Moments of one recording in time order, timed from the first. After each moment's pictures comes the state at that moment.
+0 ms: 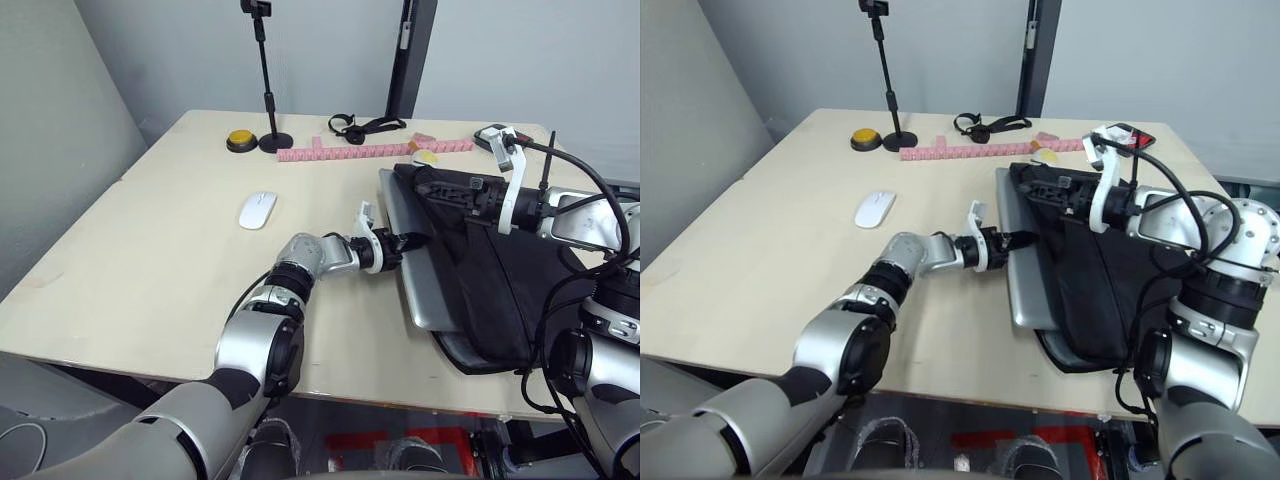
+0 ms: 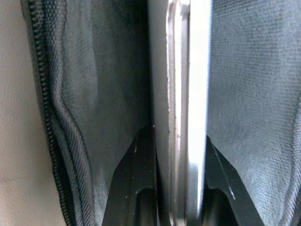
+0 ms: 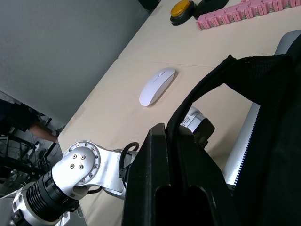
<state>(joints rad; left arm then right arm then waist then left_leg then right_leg) -1.09 -0.14 0.23 1.04 -0.86 0.92 -0.42 -0.82 -0.55 -0.53 -0.04 1.20 1.61 0.20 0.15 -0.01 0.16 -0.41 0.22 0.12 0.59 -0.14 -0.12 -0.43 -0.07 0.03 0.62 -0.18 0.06</state>
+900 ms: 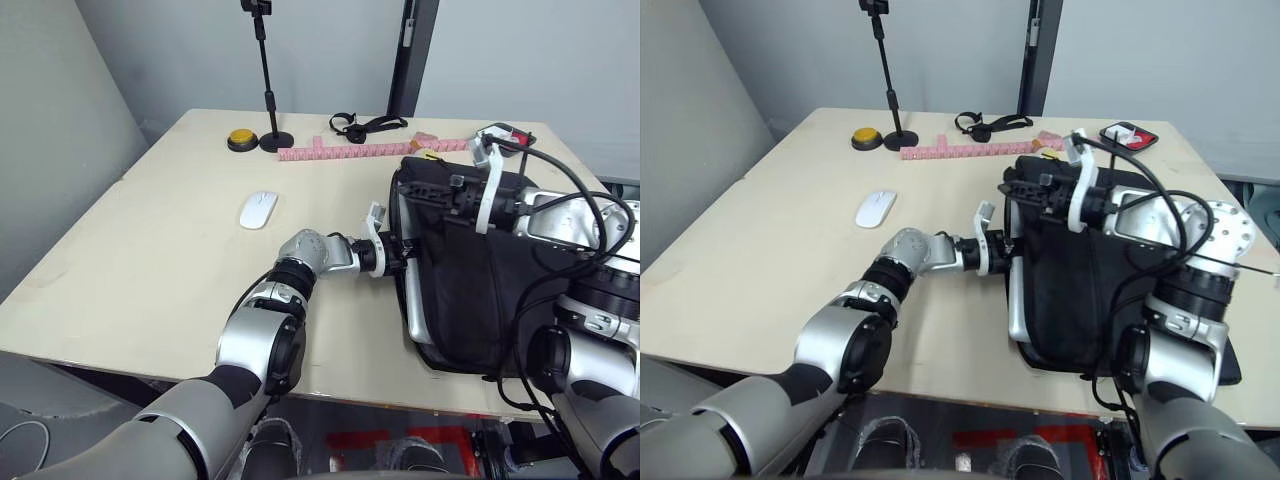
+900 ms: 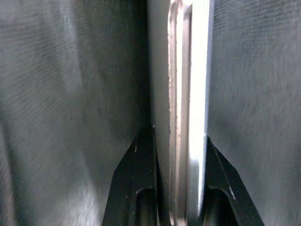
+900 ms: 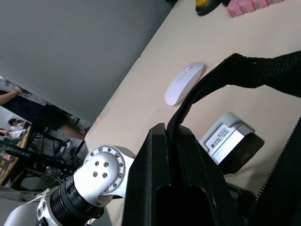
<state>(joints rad) -1.09 -0.14 0.23 1.01 -0.77 1.01 -0.57 -0.85 -0.44 -0.53 0.03 1.35 1.61 0.03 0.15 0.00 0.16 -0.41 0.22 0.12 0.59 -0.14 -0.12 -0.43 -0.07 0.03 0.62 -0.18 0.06</state>
